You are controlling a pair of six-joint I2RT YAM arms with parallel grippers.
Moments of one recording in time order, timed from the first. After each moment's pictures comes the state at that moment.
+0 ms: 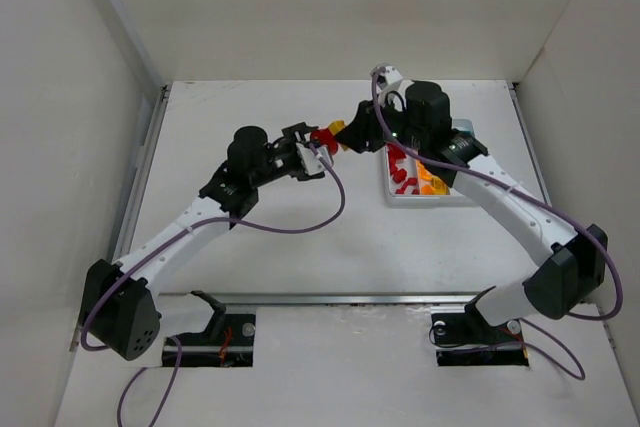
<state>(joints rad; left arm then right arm) -0.55 1.21 0.91 0.14 0.44 0.75 0.57 1.44 1.36 -0.19 -0.38 0.30</state>
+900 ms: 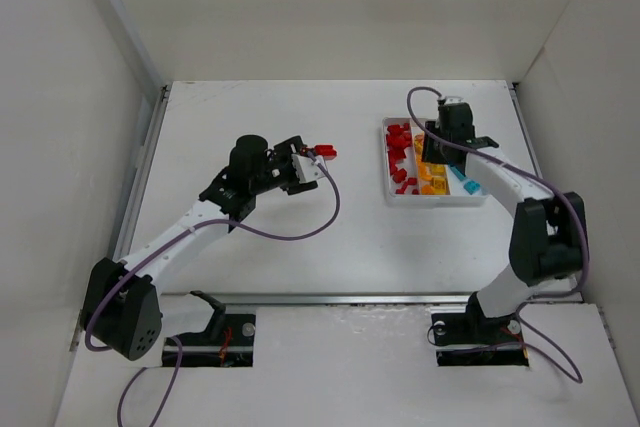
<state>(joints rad) -0.51 1.21 0.82 0.04 0.42 0.77 0.20 1.56 1.15 -0.28 0.13 0.23</state>
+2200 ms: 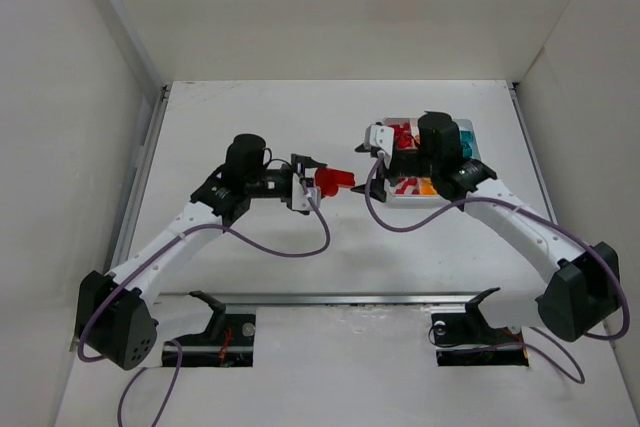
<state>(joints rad) -0.51 1.16 0.88 -0.16 0.80 1.03 0.49 1.29 1.04 -0.16 -0.76 -0.59</state>
